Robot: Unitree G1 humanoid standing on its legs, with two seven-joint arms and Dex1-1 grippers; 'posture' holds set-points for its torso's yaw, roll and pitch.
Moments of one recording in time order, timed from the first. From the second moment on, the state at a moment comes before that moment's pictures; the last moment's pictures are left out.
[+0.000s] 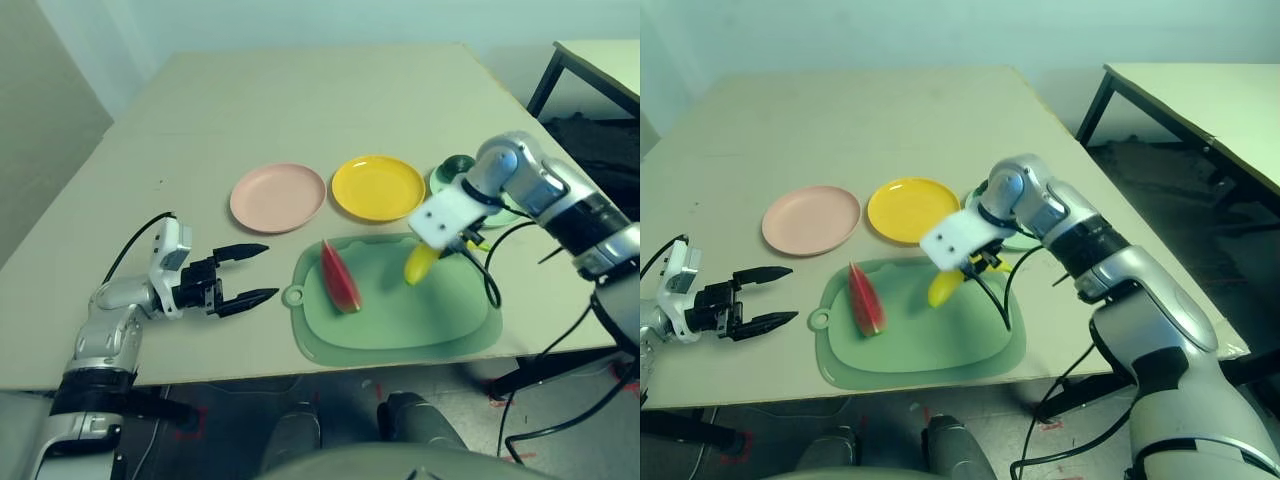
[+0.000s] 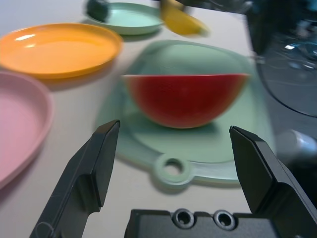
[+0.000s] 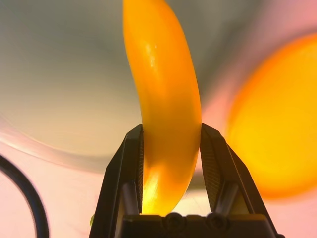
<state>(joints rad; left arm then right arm) -0.14 0.71 0.14 0.24 -0.53 -0.01 -1.50 -1.24 -0.60 0.70 0.73 -0.22 -0.31 1.56</state>
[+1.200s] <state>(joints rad) -0.19 0.72 0.19 0.16 -0.46 0.11 -1.13 -1.34 -0.23 0.58 1.34 -0.53 -0.32 0.71</state>
